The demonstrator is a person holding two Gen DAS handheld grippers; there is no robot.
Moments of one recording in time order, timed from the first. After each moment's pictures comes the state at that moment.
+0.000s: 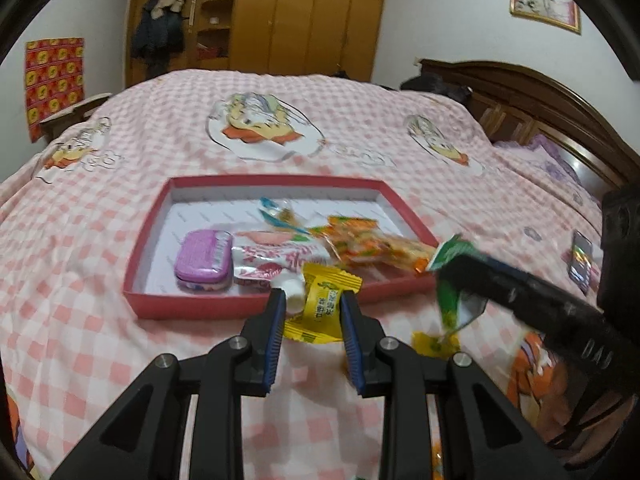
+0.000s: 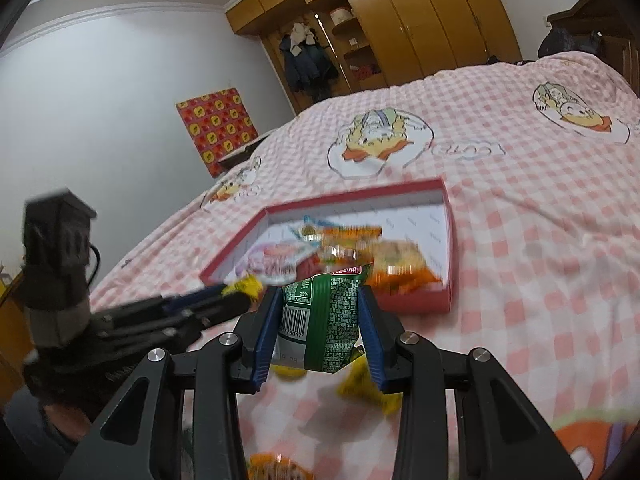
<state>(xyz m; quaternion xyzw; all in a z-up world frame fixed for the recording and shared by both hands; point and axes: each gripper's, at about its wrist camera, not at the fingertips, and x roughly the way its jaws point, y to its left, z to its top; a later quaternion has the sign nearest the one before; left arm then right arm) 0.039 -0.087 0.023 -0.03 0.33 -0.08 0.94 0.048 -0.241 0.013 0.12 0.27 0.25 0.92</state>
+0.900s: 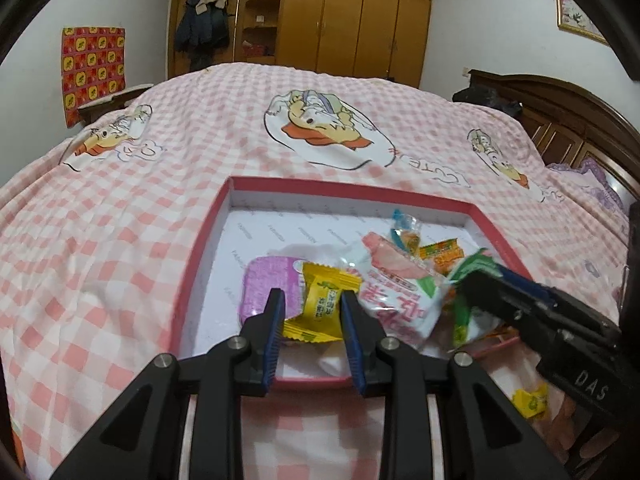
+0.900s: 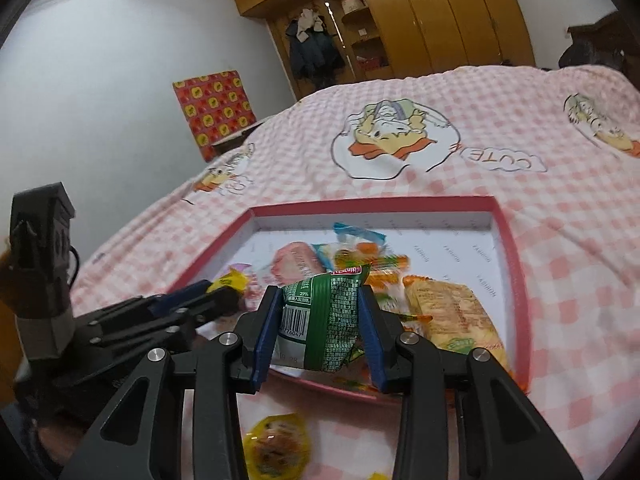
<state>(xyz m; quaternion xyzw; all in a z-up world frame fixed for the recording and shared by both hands) 0.102 -0.036 -0.004 -0.05 0.33 0.00 0.94 0.122 -0.188 -0.004 0.08 0.29 0.24 0.92</state>
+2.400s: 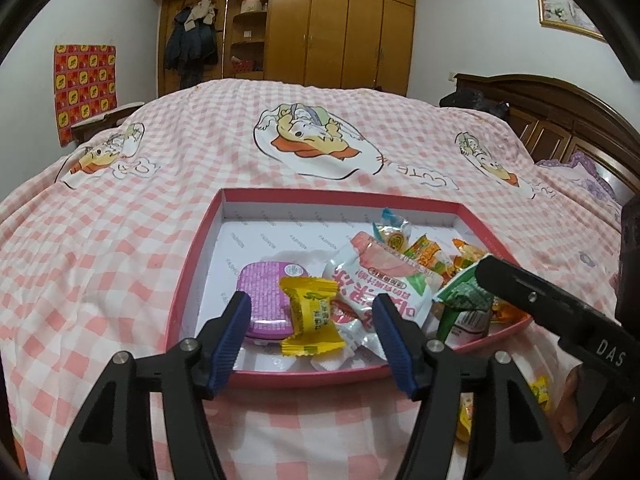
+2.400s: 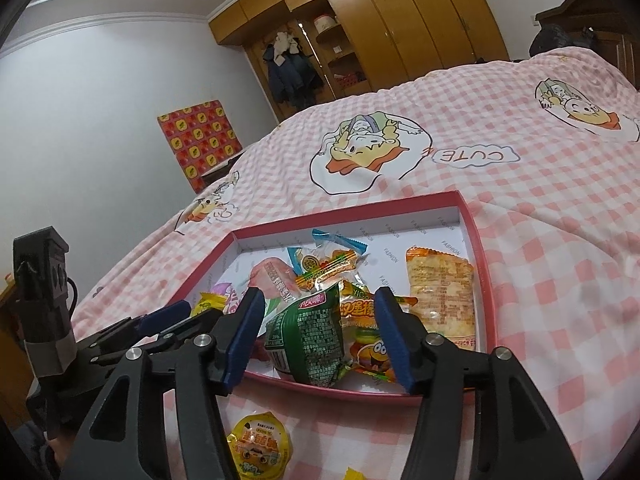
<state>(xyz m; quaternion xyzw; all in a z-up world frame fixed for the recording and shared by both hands) 0.090 -0.046 -0.002 -0.03 0.30 -0.02 0.95 0.118 -0.214 -0.009 0.14 0.26 0.22 0.93</state>
